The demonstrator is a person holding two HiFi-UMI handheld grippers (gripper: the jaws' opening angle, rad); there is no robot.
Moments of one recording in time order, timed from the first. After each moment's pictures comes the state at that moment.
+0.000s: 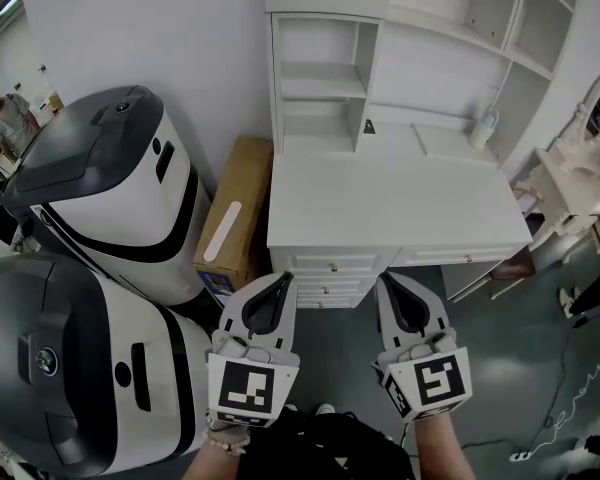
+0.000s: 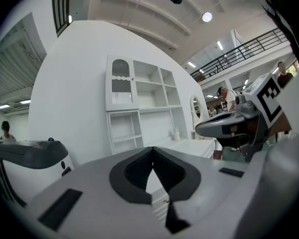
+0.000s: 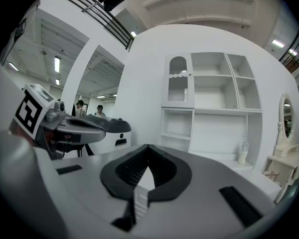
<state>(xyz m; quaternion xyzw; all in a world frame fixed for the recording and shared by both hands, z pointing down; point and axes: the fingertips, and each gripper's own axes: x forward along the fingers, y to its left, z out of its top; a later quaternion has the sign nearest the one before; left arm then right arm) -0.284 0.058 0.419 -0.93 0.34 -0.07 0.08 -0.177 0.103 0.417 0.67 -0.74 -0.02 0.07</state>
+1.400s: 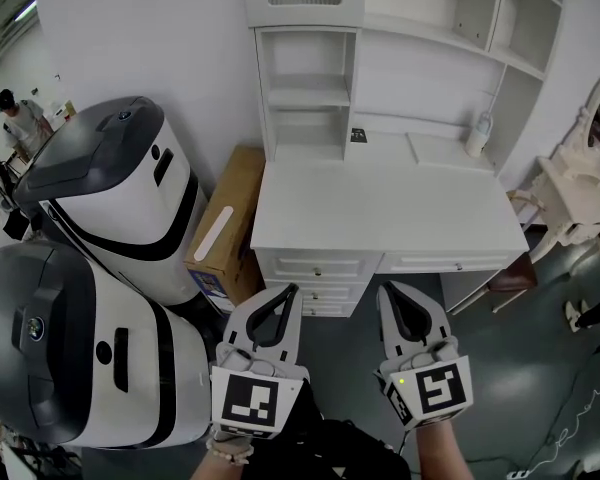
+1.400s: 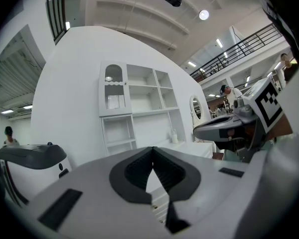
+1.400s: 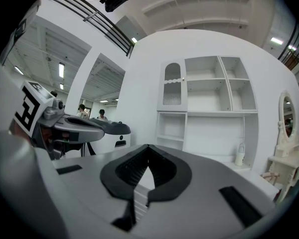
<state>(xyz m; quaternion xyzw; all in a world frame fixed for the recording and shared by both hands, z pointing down) -0.221 0.123 0.410 -0.93 0.36 -0.06 0.09 -0.113 0.157 0.415 0.65 -0.75 -0.04 0.05</state>
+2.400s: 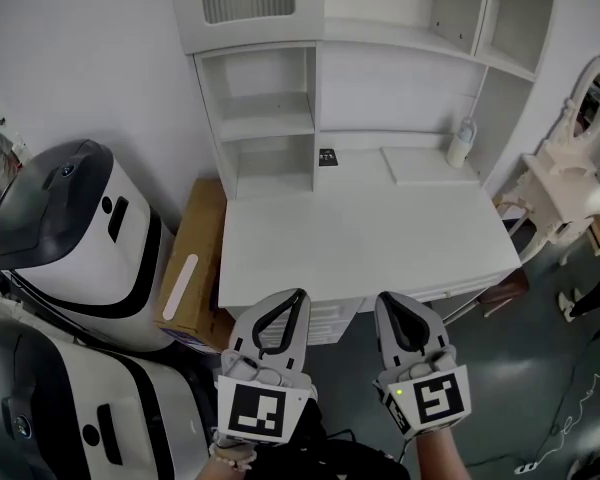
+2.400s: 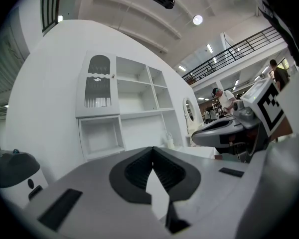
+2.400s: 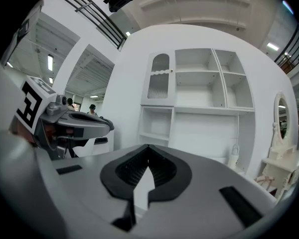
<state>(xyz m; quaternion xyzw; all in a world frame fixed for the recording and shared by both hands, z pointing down) -0.112 0.006 0.397 -0.95 0.29 -0.05 0.12 -0.024 0.050 0.415 0.69 -0.72 -0.03 0.07</state>
